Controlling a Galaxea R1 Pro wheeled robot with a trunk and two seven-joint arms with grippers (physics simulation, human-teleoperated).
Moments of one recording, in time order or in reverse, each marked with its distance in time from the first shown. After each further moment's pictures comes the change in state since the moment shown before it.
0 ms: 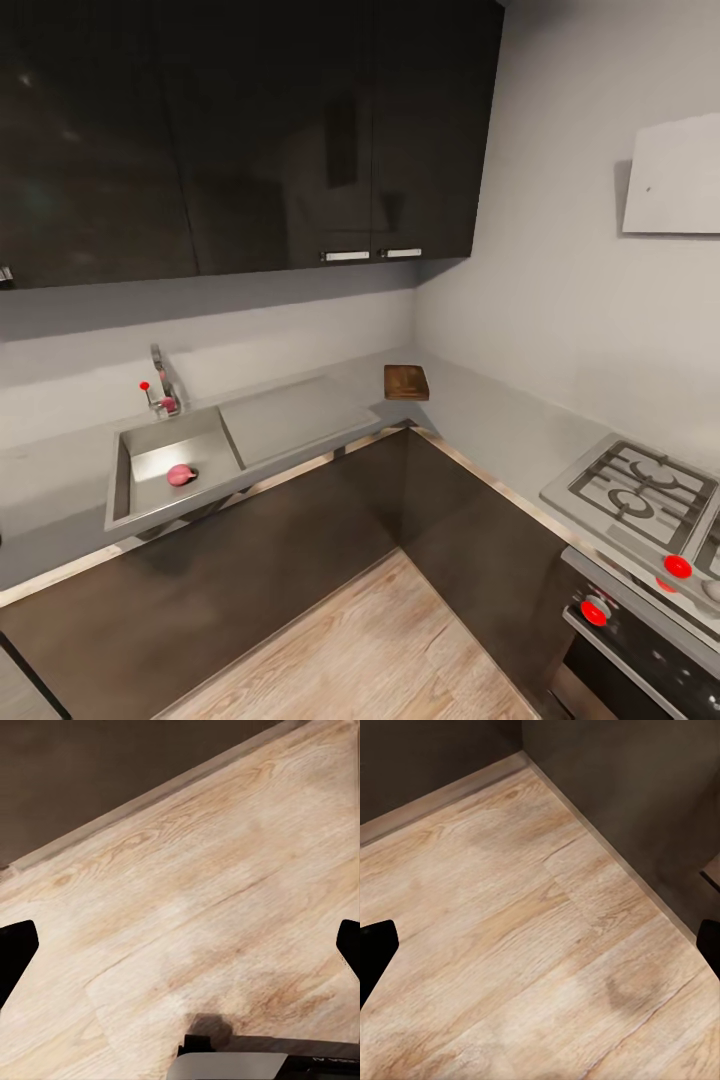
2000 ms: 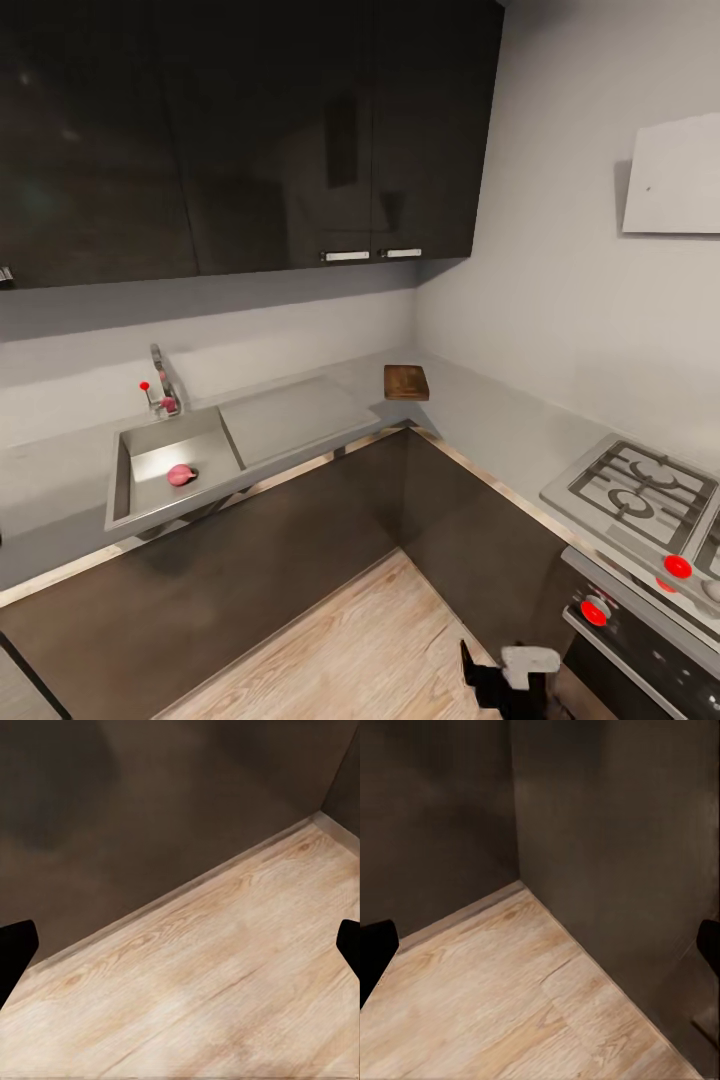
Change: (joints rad) left arm 0.427 0.003 -0.006 -0.823 0.002 0.100 0.000; right arm -0.001 0.012 0.001 -0.466 0.001 0.205 -0.026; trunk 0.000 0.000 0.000
